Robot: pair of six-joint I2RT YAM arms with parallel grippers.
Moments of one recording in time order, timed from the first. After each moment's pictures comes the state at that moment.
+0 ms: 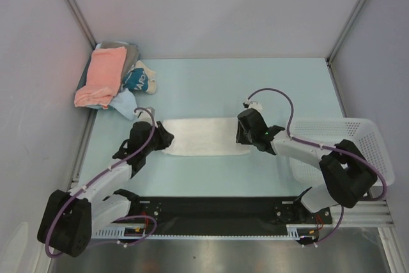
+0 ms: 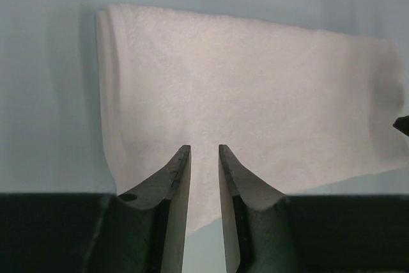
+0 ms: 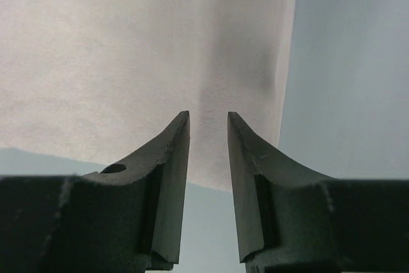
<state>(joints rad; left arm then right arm) -0.34 1.00 0.38 0.09 0.04 -0.54 0.69 1.44 0.79 -0.16 0.25 0.61</state>
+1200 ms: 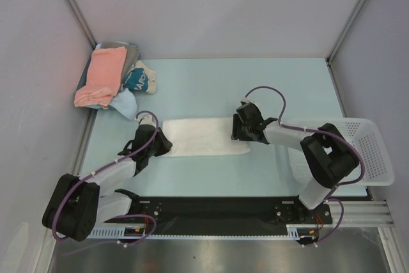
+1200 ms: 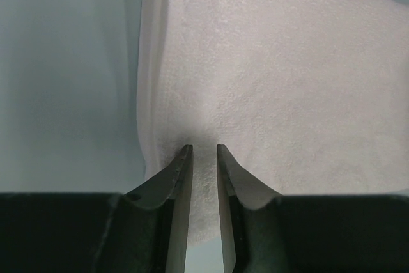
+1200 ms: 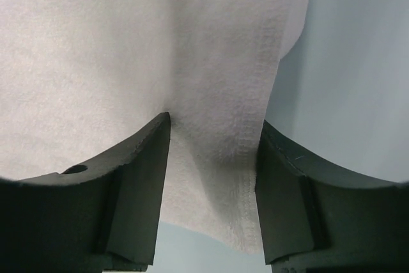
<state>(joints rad) -0.34 1.15 0.34 0.09 -0.02 -0.61 0.60 1.66 0.88 -0.15 0.12 0.59</state>
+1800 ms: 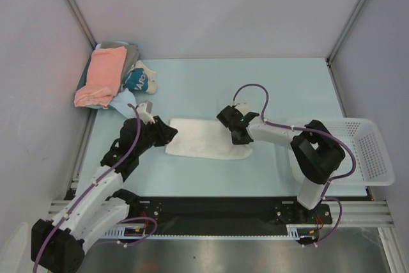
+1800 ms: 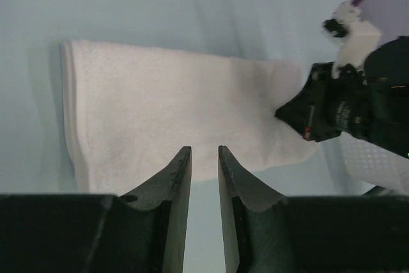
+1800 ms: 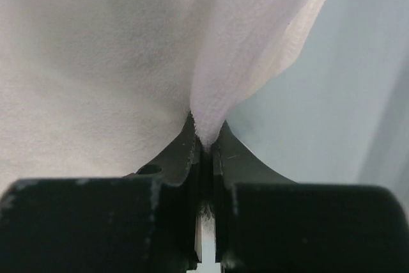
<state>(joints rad) -0.38 0.82 0.49 -0.12 0.12 -0.59 0.76 1.76 1.10 -0.56 0.44 0.66</state>
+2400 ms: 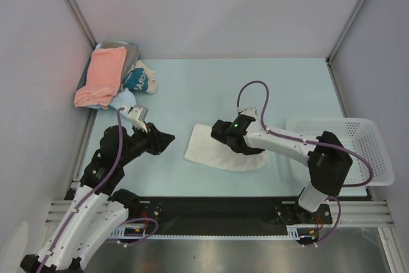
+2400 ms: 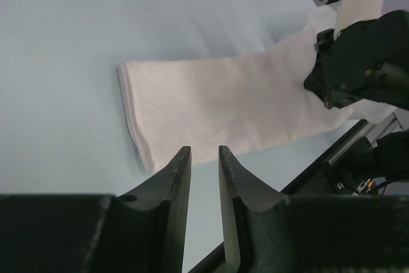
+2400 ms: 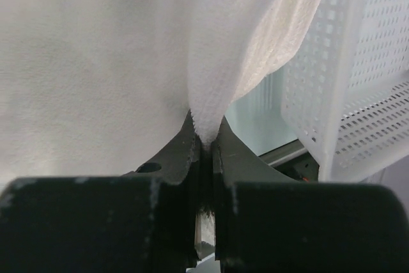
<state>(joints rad) -0.40 0.55 0.65 -0.41 0.30 -0.42 0.97 1.67 1.26 -1.25 0.72 0.95</state>
